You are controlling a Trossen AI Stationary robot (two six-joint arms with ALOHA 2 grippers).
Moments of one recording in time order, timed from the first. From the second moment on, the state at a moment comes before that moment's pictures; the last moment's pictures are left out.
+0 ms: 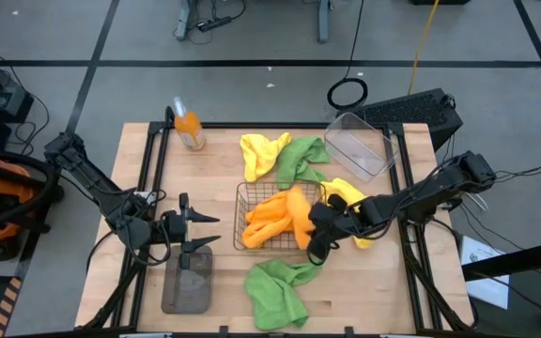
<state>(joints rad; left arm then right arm) -0.74 0.97 0.68 0.06 -0.81 -0.12 0.34 1.46 1.00 -0.56 0.32 0.75</state>
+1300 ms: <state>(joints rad) -0.74 0.97 0.68 0.01 -0.81 -0.15 0.28 1.57 1.14 -0.66 0.37 0.57</state>
